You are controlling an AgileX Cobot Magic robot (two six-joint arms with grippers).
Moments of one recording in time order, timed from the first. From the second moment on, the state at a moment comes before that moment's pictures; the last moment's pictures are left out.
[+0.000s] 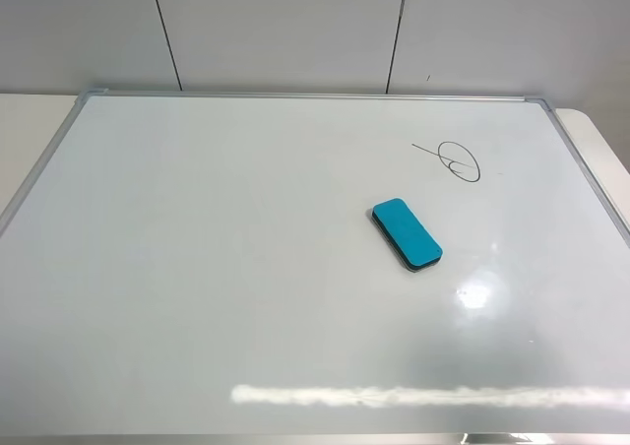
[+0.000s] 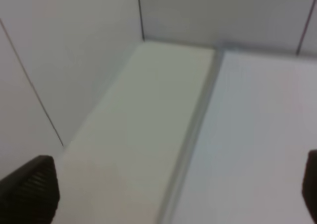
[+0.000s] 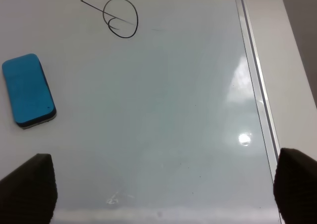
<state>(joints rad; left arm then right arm) 0.13 0.11 -0.91 0.20 1.21 -0.11 0.02 0.00 -0.52 0.01 1.10 -0.06</state>
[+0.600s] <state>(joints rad) 0.05 -0.01 -0.52 0.06 1.05 -0.11 0.02 0.00 -0.52 0.01 1.10 -0.06</state>
